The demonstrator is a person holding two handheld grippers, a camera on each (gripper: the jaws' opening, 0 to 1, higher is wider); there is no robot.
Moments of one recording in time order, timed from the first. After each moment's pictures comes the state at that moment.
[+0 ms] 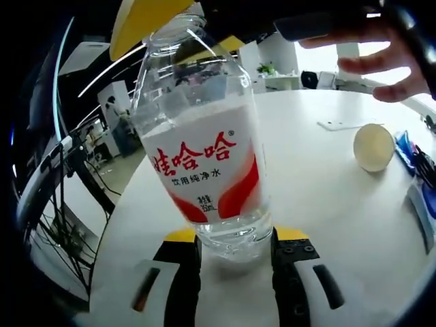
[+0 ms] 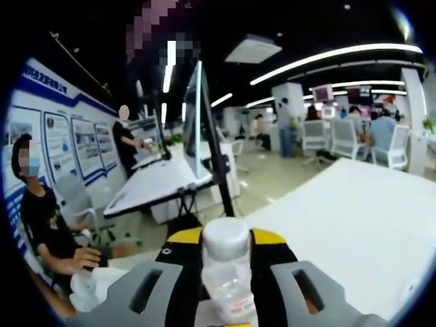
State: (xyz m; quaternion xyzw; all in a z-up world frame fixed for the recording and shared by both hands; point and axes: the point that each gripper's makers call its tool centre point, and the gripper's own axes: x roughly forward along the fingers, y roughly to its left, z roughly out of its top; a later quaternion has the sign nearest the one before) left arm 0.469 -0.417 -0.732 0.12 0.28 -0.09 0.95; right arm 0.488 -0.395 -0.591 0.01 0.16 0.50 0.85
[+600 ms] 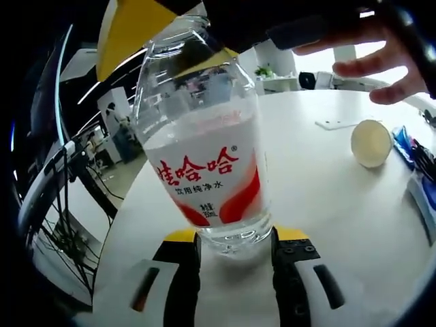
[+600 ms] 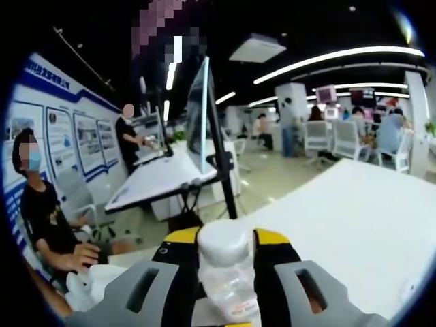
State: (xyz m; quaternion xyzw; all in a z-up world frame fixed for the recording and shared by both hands) left arm 0.467 -0.414 -0.731 0.13 0.27 -0.08 0.95; right arm 0.480 -0.391 -0.595 0.01 0.16 0.50 0.85
